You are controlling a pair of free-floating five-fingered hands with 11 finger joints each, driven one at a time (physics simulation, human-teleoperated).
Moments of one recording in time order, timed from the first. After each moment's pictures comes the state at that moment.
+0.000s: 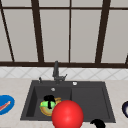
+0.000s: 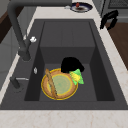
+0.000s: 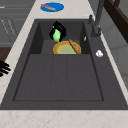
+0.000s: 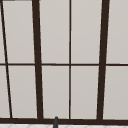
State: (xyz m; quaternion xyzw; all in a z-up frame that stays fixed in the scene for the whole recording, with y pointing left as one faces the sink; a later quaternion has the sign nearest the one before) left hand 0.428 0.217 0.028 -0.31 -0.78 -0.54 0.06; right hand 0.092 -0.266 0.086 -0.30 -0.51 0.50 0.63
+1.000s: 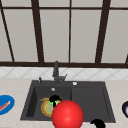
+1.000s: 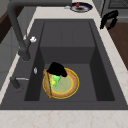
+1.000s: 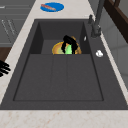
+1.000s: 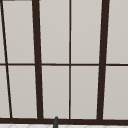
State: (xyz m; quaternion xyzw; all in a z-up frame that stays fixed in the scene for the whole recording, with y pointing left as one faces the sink) left hand 0.505 0.182 -0.080 -0.28 -0.79 -0.54 -0.11; right hand 0.092 -0.266 0.086 -0.30 -0.51 0.50 0.63
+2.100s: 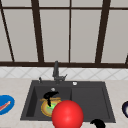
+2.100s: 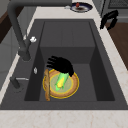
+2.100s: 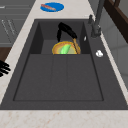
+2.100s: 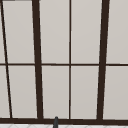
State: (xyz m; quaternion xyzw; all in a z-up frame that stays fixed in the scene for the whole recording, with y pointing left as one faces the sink) left hand 0.468 0.229 0.006 -0.30 -0.77 -0.55 -0.13; right hand 0.092 -0.266 0.086 -0.30 -0.51 0.50 0.63
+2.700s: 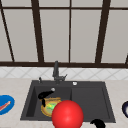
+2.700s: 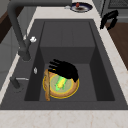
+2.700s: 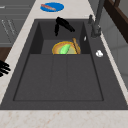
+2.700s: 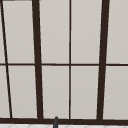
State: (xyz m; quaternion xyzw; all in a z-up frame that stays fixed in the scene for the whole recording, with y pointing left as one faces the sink) left hand 0.446 0.280 0.028 -0.29 -0.77 -0.55 -0.12; right hand 0.092 -0.266 0.086 -0.30 -0.51 0.50 0.63
